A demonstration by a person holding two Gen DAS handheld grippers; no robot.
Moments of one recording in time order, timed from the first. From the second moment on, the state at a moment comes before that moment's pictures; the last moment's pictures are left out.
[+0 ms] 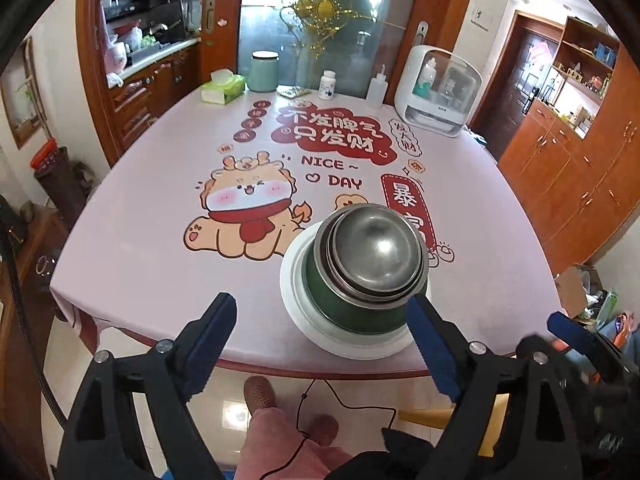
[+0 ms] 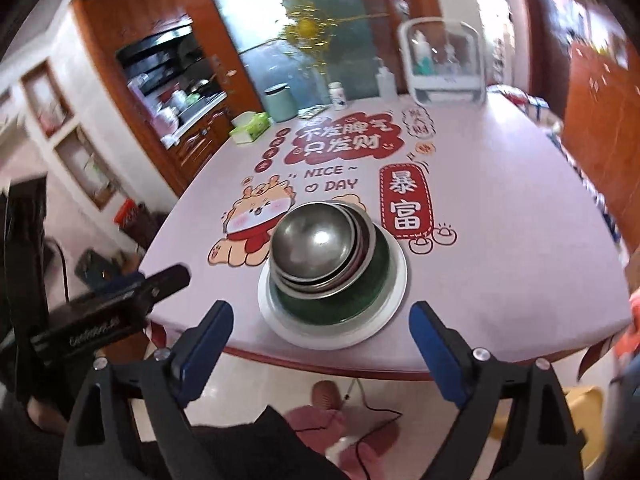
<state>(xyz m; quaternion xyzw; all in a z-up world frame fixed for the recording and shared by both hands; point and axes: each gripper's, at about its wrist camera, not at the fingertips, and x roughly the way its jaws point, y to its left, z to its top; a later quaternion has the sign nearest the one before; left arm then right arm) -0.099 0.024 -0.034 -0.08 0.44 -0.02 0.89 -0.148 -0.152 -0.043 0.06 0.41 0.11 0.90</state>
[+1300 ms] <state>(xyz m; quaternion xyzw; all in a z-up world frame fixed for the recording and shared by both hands) -0.119 -0.007 0.000 0.00 0.36 0.05 0.93 -0.156 -0.165 -0.044 0.09 0.41 0.06 0.90</state>
